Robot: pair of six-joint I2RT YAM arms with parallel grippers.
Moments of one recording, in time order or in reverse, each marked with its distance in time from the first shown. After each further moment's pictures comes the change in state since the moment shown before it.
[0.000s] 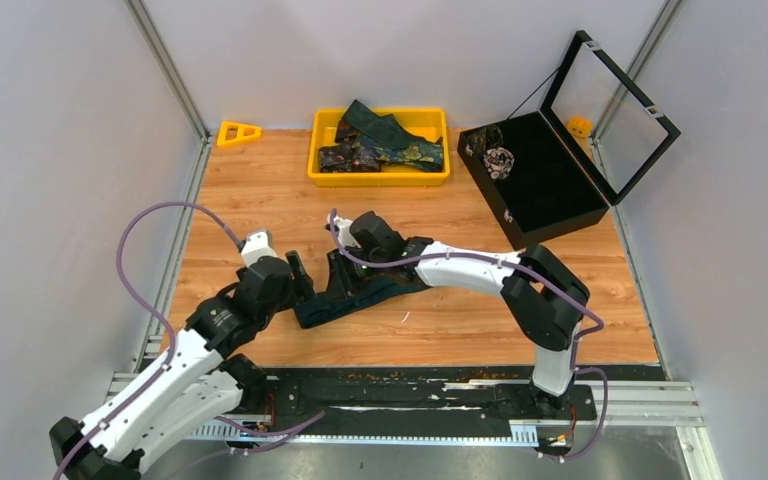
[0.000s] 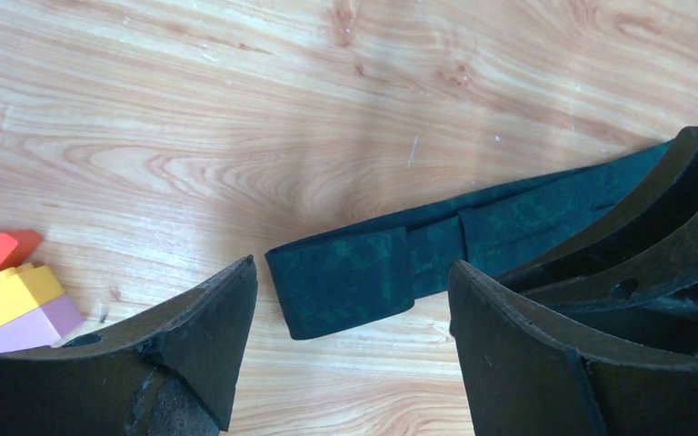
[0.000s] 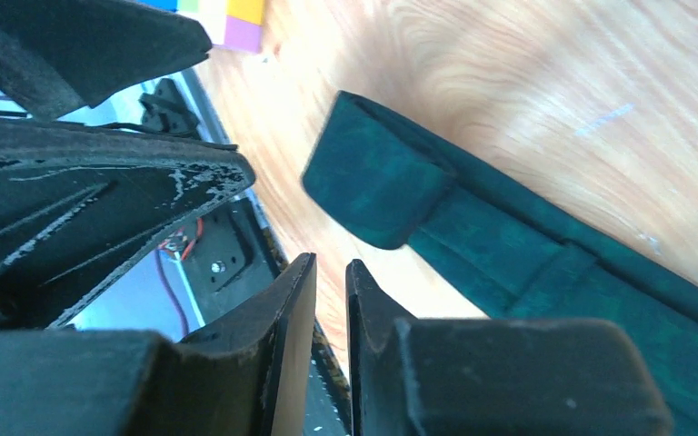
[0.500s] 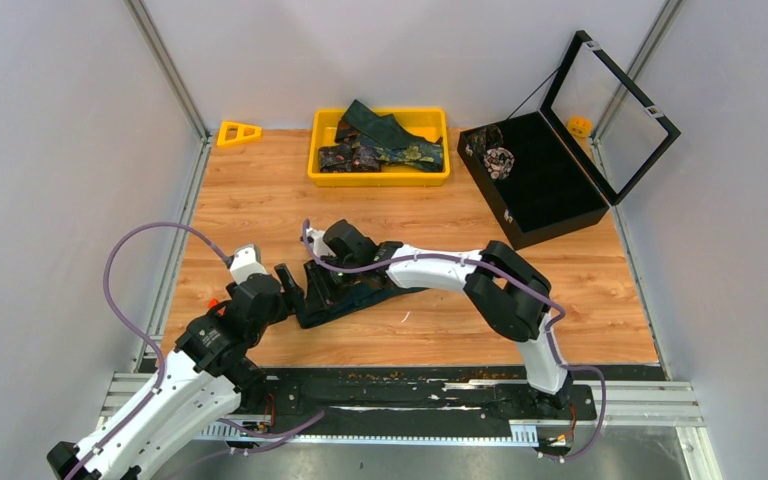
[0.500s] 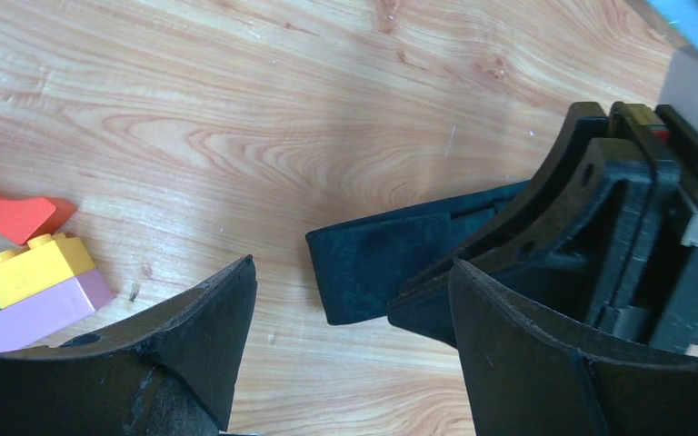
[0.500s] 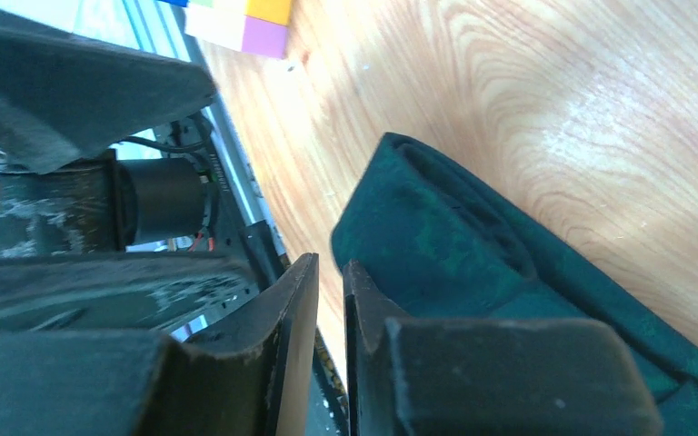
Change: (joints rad) left arm 0.000 -0.187 -0.090 -0.073 -0.044 -0.027; right arm 0.063 0.179 0.175 0.000 -0.061 0.024
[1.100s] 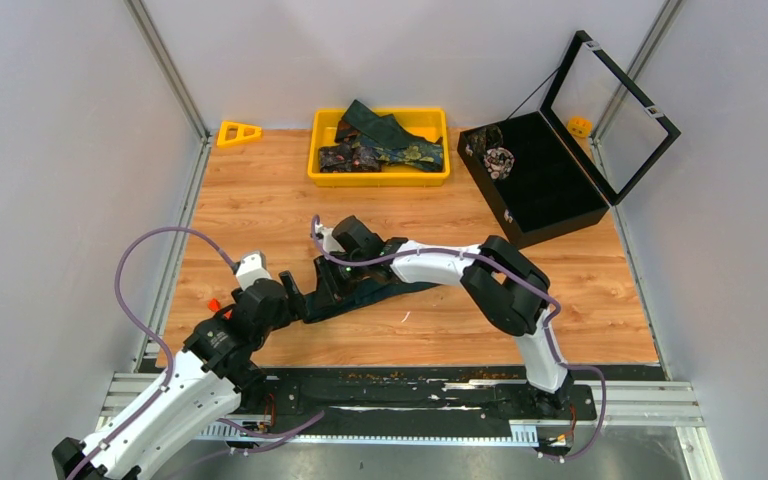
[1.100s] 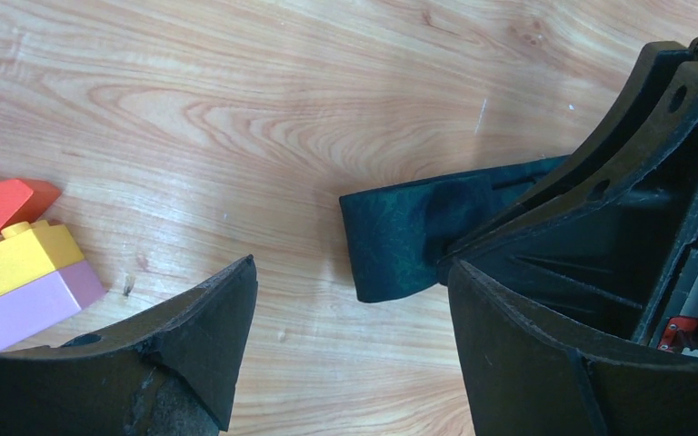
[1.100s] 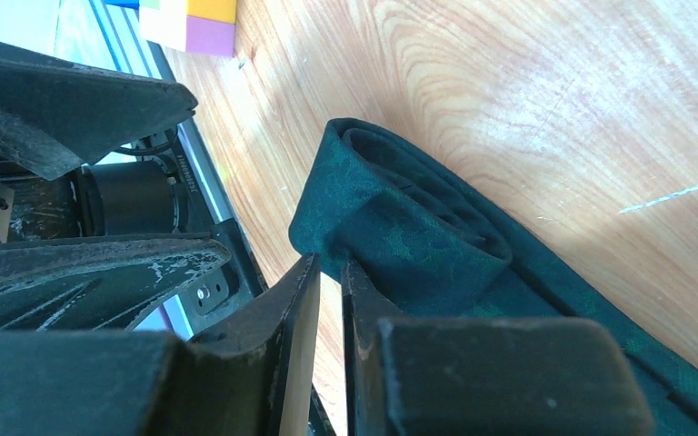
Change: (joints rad) left arm 0.000 -0.009 -0.088 0.033 0.017 -0.005; right arm -0.047 0.041 -0.021 0.007 -0.021 0.000
